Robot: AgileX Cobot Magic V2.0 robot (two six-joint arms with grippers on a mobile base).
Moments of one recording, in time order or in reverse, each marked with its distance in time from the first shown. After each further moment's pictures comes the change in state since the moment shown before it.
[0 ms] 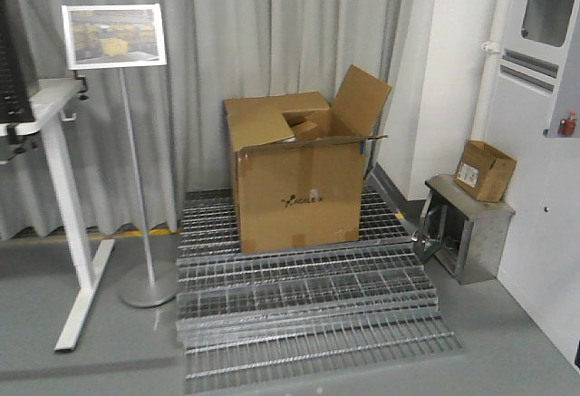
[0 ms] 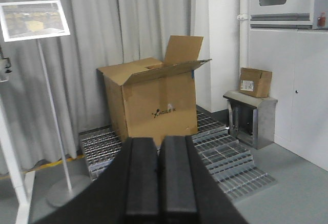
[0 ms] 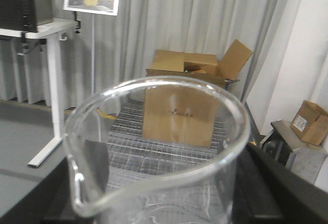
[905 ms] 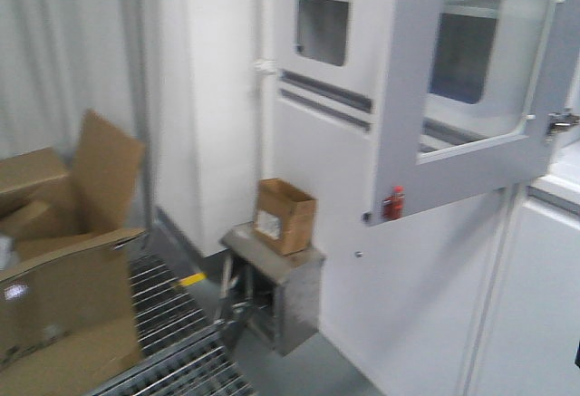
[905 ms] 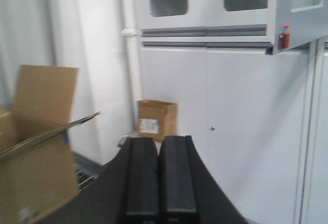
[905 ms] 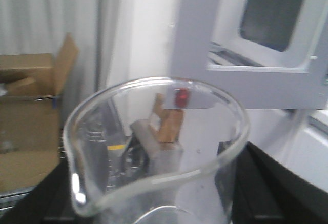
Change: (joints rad) left arm 0.000 0.000 0.000 0.000 0.000 0.000; right arm 0.000 0.000 0.000 0.000 0.000 0.000
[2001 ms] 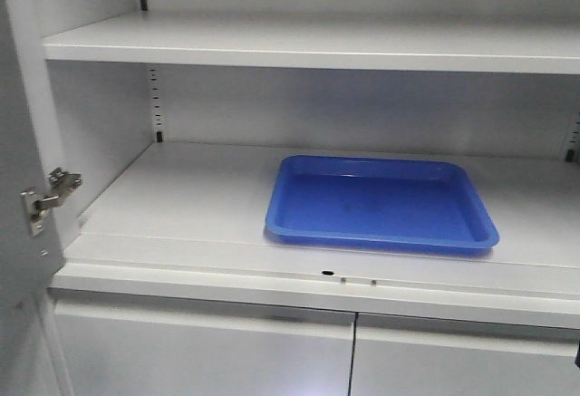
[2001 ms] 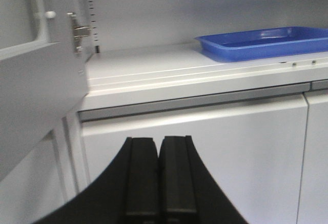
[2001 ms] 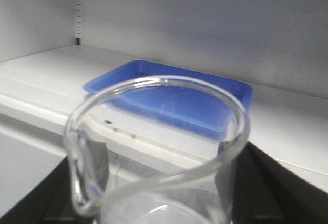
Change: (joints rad) left arm 0.000 0.000 0.000 0.000 0.000 0.000; right arm 0.000 0.000 0.000 0.000 0.000 0.000
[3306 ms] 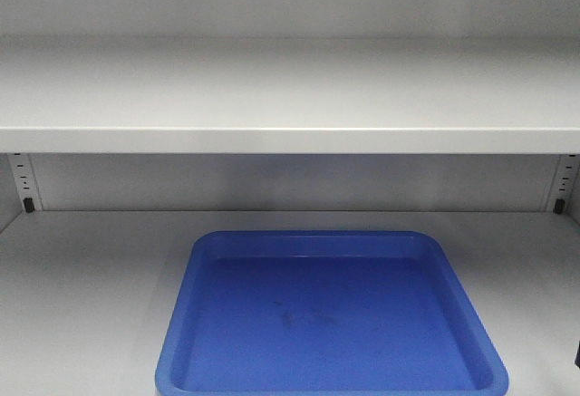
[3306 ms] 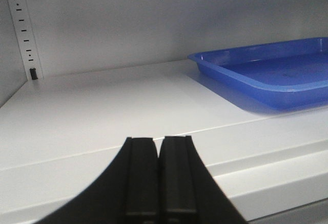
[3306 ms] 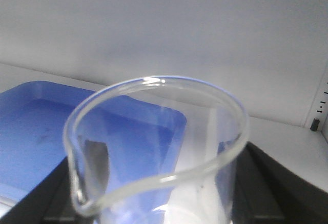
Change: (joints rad) left arm 0.000 0.000 0.000 0.000 0.000 0.000; right arm 0.000 0.000 0.000 0.000 0.000 0.000
